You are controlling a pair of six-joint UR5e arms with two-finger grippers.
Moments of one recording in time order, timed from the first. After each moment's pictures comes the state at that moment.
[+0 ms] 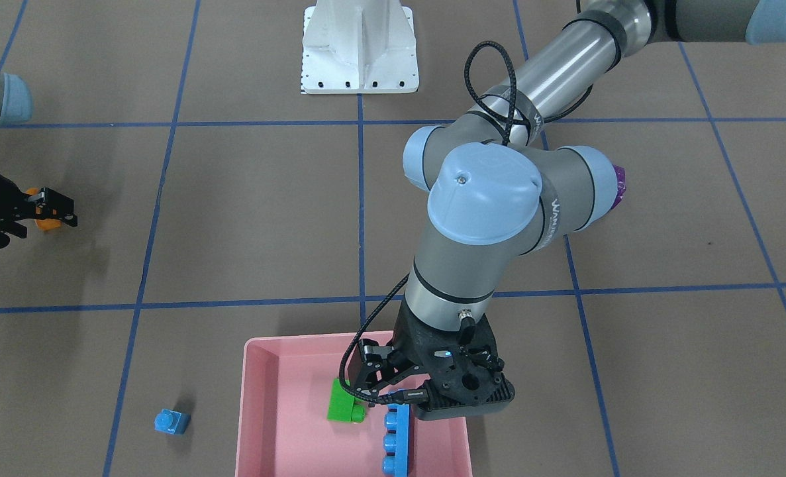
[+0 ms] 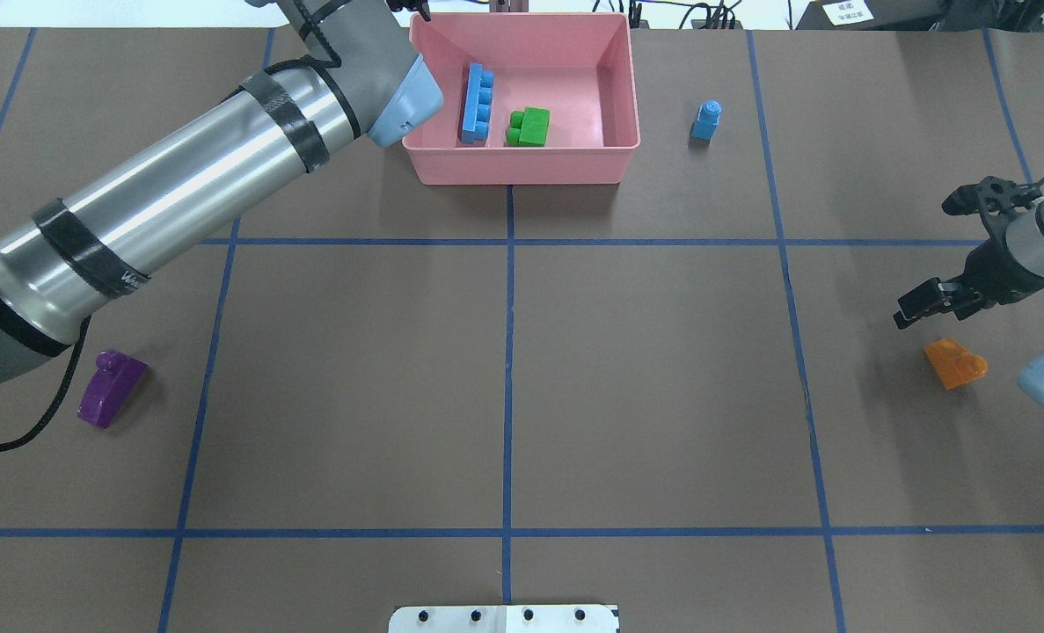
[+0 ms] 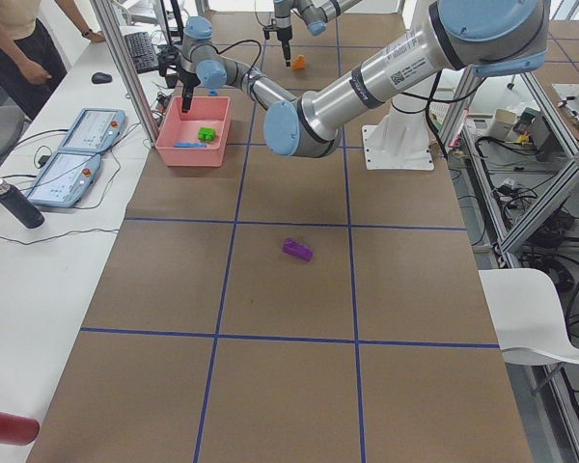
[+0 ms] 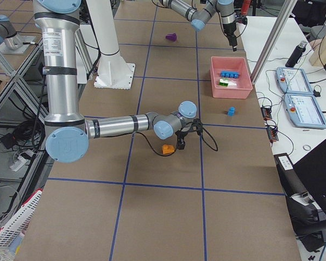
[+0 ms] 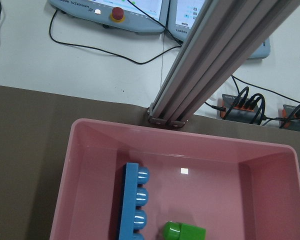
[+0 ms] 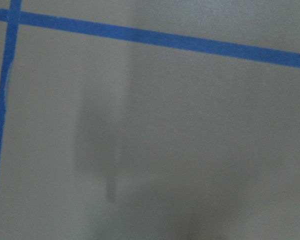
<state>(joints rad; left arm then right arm) -0.91 -2.75 -0.93 -2.01 -1.93 -1.16 1.01 -1.55 1.62 -1.17 2.31 0.56</state>
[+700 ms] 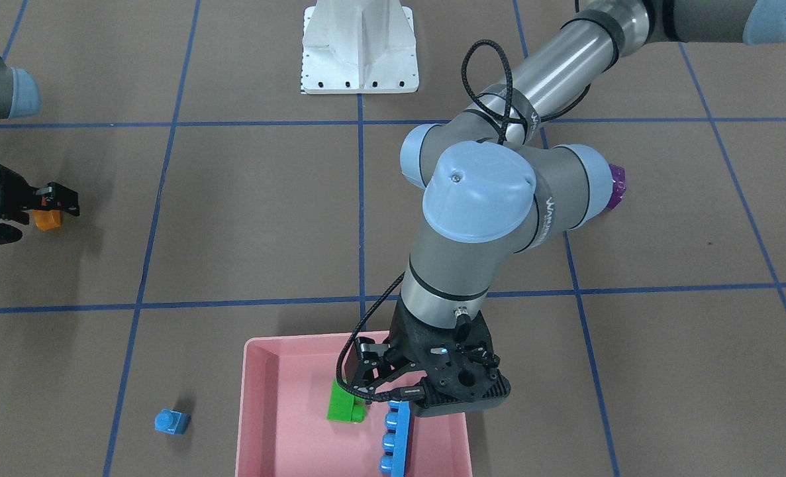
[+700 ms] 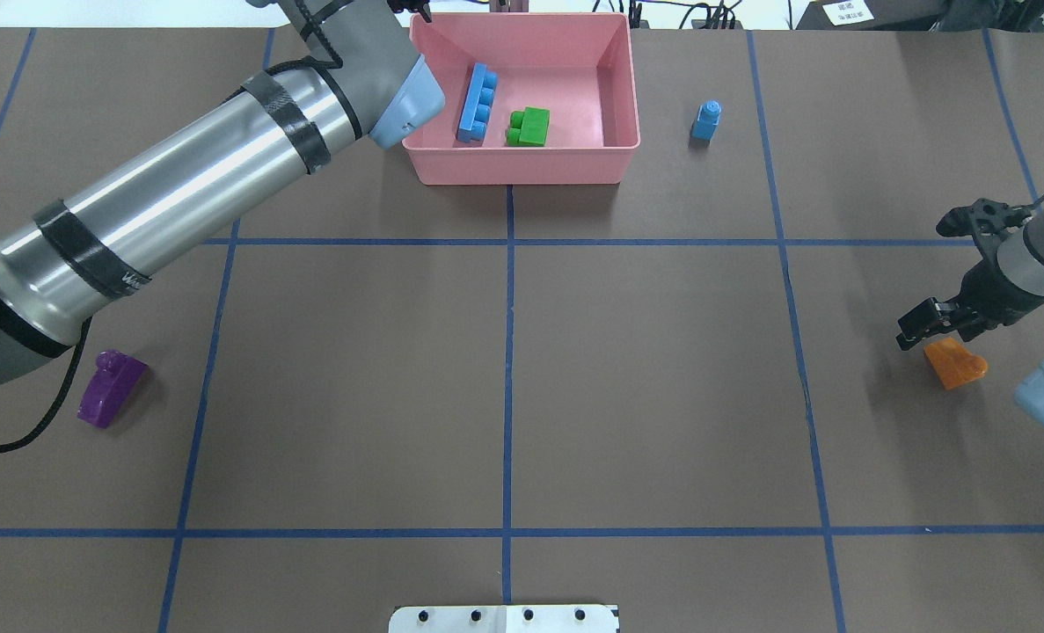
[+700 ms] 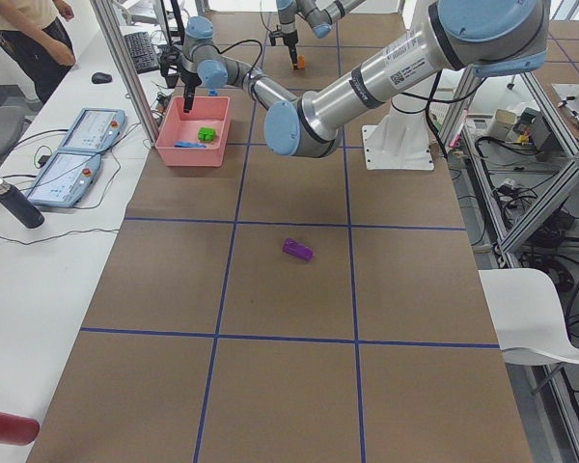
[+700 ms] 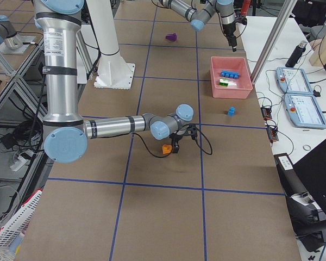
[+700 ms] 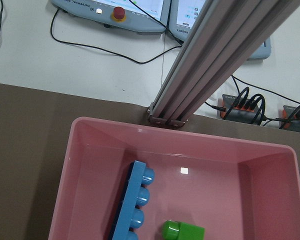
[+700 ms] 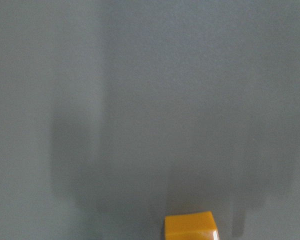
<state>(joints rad) -0.90 -2.75 -0.93 -2.01 -1.93 -1.18 0.96 -1.59 1.63 -1.23 2.30 0.55</state>
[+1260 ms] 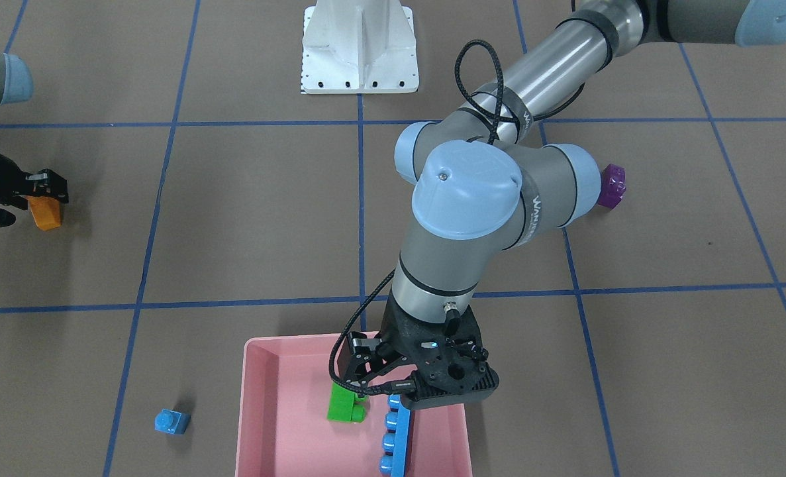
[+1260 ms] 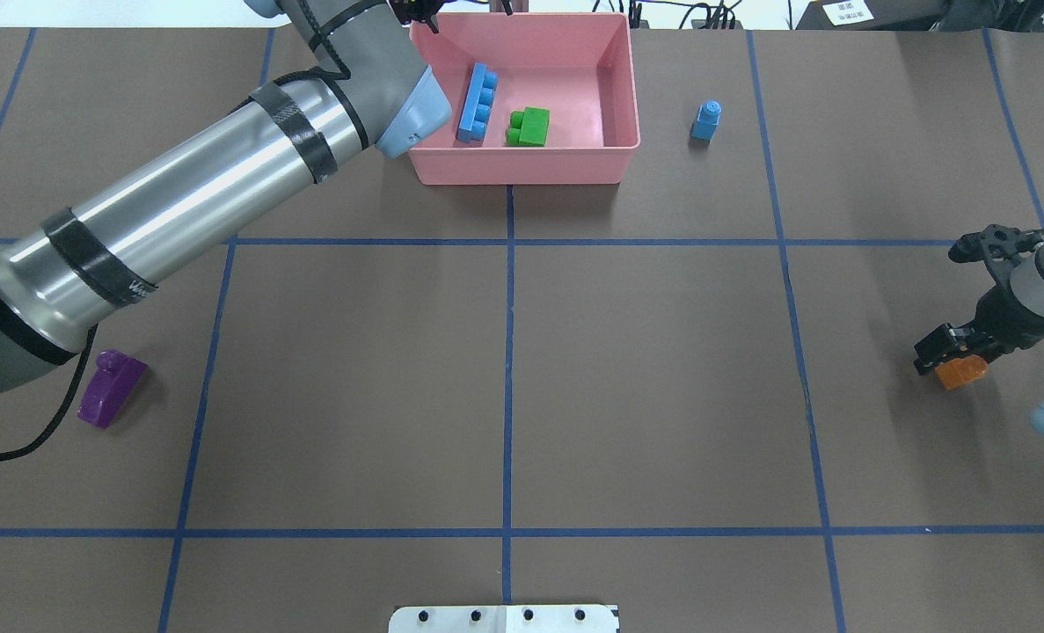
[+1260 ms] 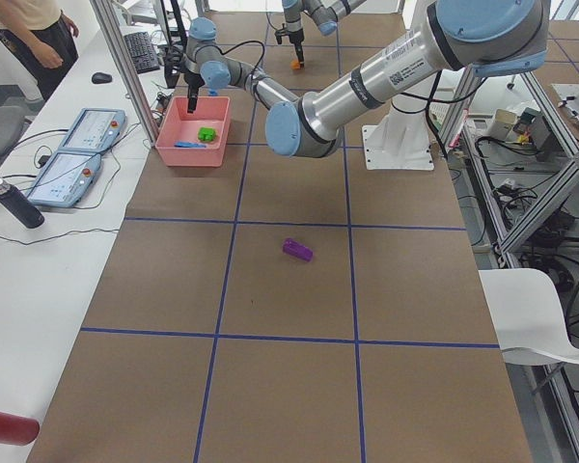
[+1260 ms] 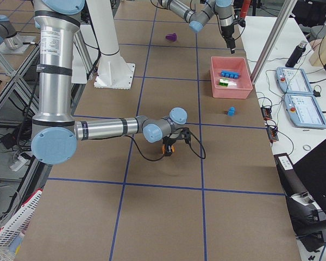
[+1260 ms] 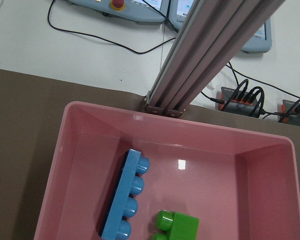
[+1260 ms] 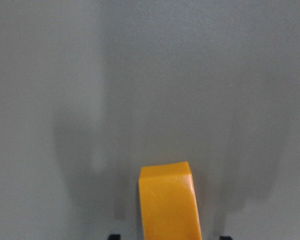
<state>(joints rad) -0.89 -2.75 -0.93 -2.01 -1.93 -1.20 0.95 -1.66 1.68 -1.23 2.30 0.53</state>
